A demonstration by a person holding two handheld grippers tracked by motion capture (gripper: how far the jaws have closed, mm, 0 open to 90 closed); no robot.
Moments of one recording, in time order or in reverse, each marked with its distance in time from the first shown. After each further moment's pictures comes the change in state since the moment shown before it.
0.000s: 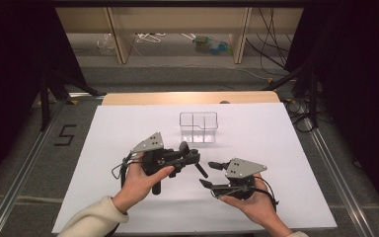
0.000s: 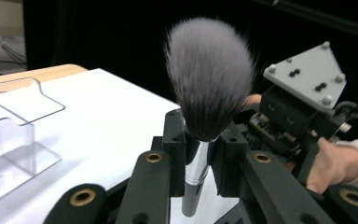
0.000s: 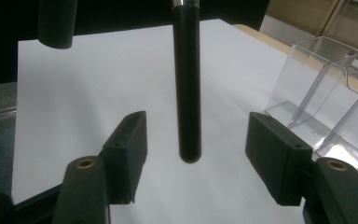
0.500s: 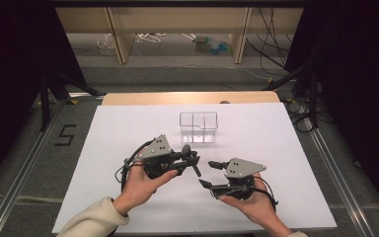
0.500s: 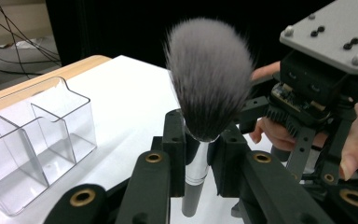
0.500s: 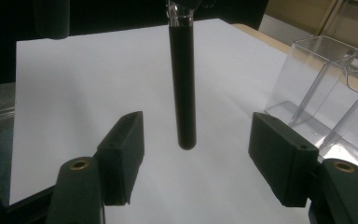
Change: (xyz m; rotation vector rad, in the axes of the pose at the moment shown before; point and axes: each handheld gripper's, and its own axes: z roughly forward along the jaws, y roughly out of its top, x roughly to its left) left arm -0.015 0.005 0.004 0.121 0.106 0.153; right arm 0.000 0.000 0.001 -0.001 -0.003 0.000
